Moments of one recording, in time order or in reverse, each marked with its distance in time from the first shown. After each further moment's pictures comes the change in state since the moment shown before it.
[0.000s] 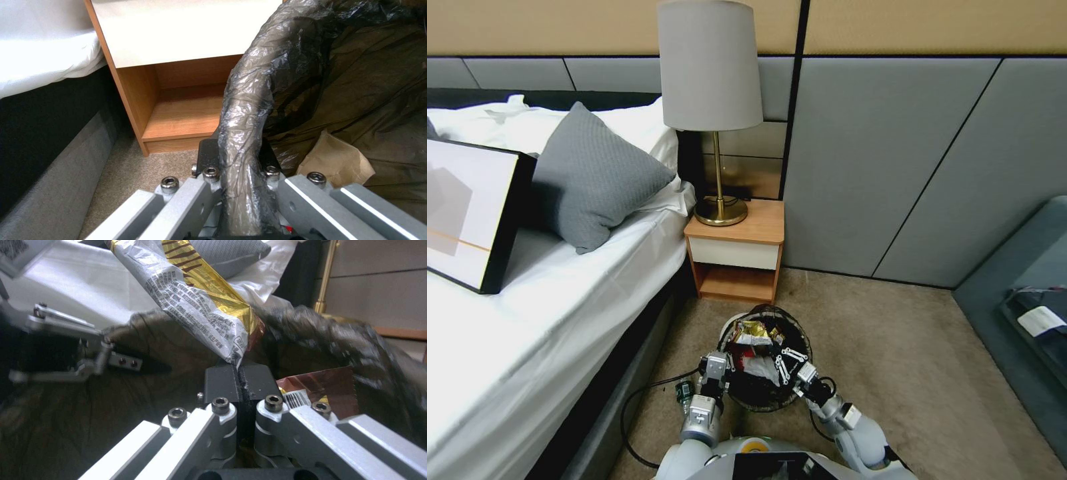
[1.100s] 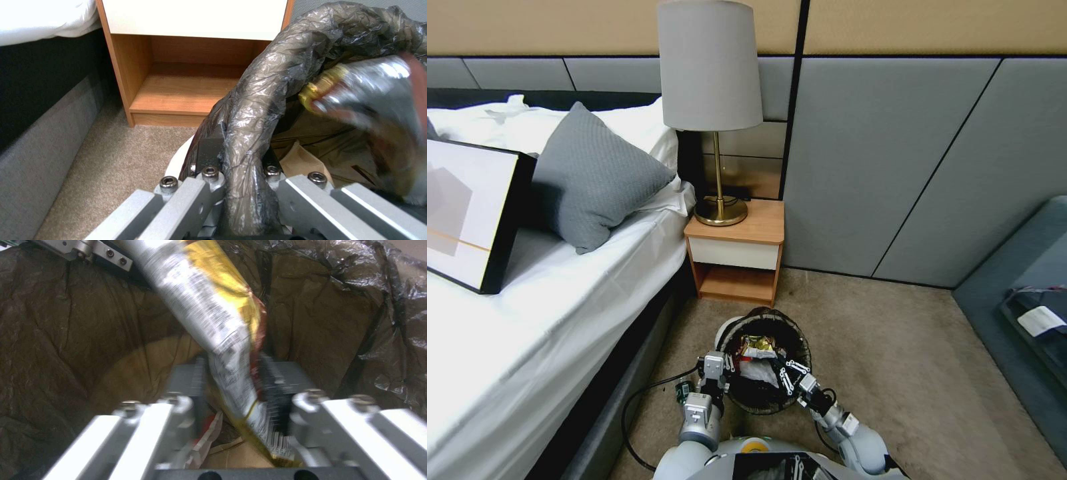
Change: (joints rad) left arm 0.023 0.008 0.034 -0.076 -0.160 0.106 -0.059; right arm 0.008 0.011 0.030 -0.126 -0.038 0.038 -0.032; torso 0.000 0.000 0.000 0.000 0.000
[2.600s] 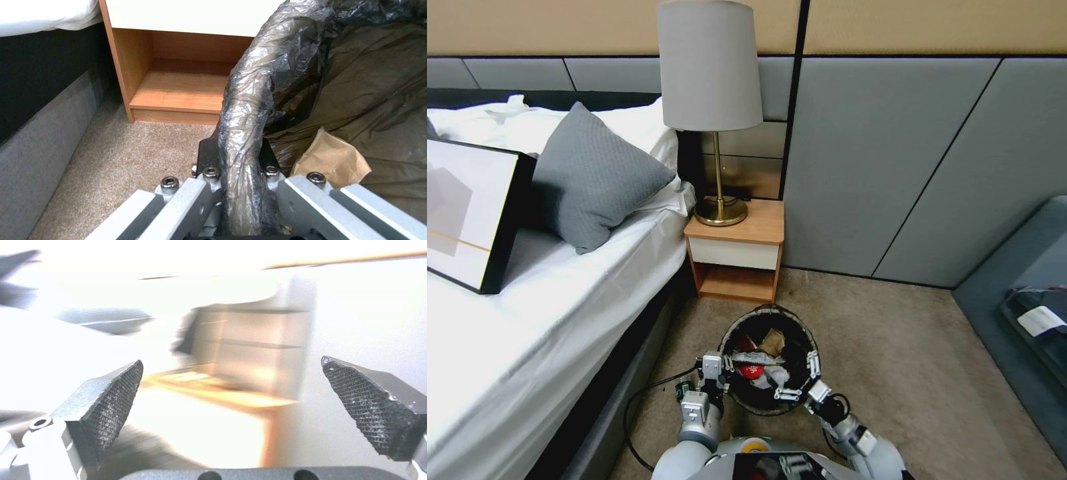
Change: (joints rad) left arm -0.002 -0.004 -0.013 0.008 -0.019 0.006 0.002; right arm -0.179 0.054 0.081 0.376 -0.136 0.072 0.465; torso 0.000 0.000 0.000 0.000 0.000
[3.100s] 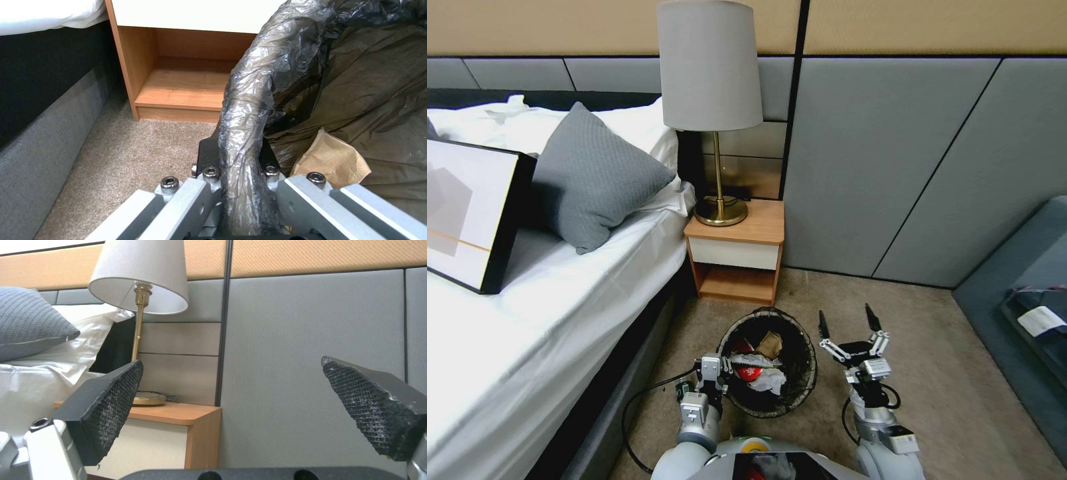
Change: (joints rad) left arm 0.009 0.000 -0.008 -0.001 0.006 -0.001 -0.004; right arm -0.040 0.051 0.049 0.062 0.011 -0.009 0.161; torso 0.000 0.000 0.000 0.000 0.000
